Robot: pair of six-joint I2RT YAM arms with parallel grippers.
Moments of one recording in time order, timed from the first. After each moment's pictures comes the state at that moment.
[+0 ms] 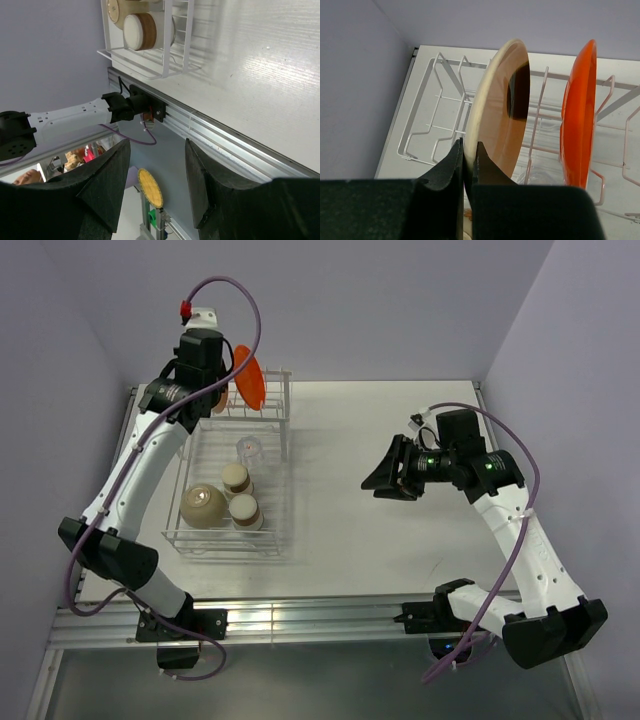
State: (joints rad) left arm -0.40 1.59 1.85 -0.73 -0.62 -0.13; right arm 0.25 1.08 1.23 -0.97 -0.67 0.68
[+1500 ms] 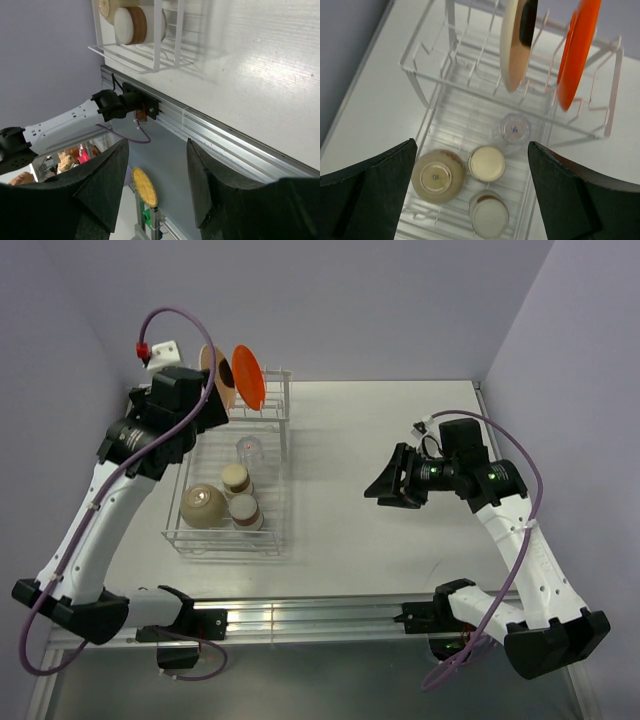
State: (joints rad) left arm -0.47 1.32 1.71 -0.95 -0.64 -0.47; right arm 0.25 1.03 1.17 -0.98 -0.66 0.66
